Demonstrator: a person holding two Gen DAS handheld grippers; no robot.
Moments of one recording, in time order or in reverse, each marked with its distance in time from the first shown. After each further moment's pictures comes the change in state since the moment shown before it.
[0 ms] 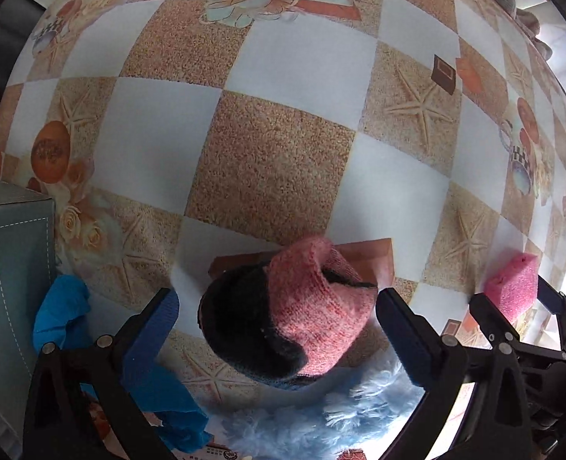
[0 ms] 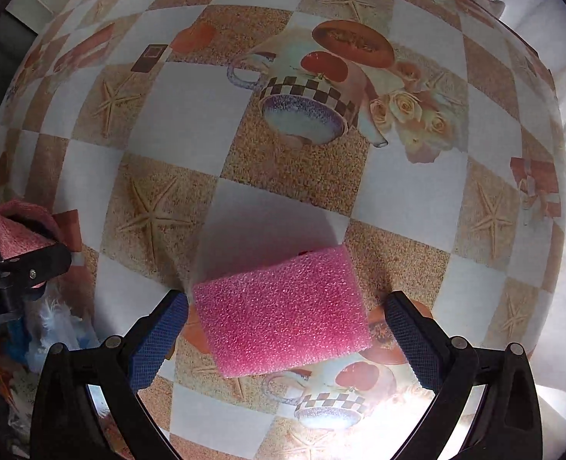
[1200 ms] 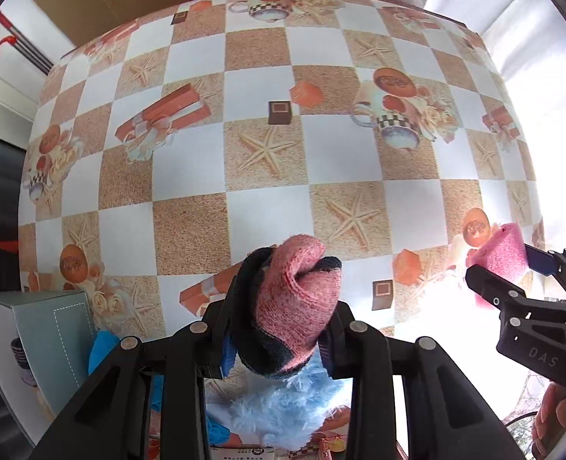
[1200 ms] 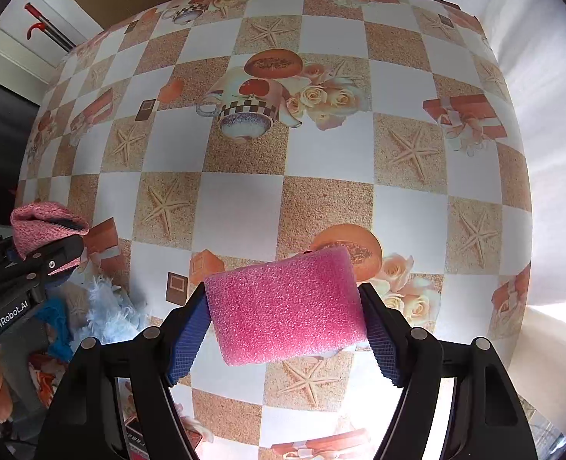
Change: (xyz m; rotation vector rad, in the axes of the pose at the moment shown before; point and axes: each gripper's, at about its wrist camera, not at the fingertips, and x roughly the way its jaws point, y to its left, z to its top) left arm -0.082 -0.099 -0.020 0.421 -0.234 0.023; right arm -0.076 -0.028 -0.072 0.239 -0.087 0.088
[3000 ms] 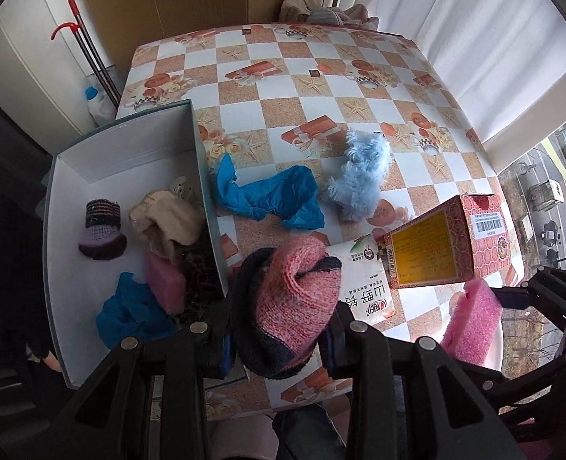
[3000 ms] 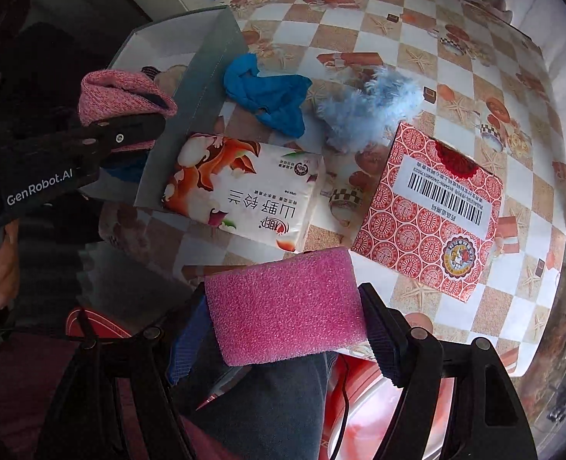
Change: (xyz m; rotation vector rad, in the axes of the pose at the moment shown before) left arm -0.126 0.142 -0.269 0.048 -0.176 -0.082; right arm -0.078 0.219 -0.224 -0.258 0.048 0.099
